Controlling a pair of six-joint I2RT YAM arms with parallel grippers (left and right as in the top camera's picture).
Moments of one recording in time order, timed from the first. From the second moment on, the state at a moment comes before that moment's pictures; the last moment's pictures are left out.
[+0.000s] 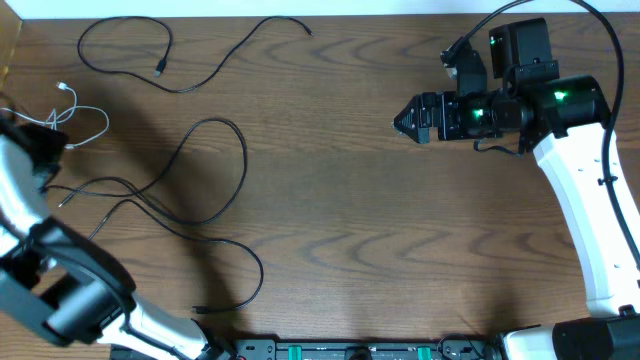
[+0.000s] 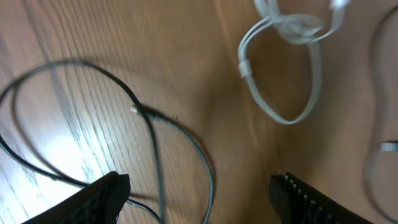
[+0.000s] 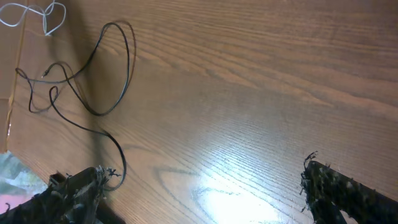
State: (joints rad) left arm 0.73 1.87 1.61 -0.85 -0.01 -0.55; right arm 0.21 1.58 1.62 -1.09 -0.47 0.16
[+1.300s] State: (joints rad) left arm 1.07 2.10 1.55 -0.84 -0.21 -0.51; right arm 0.21 1.58 1.62 -1.09 -0.47 0.16
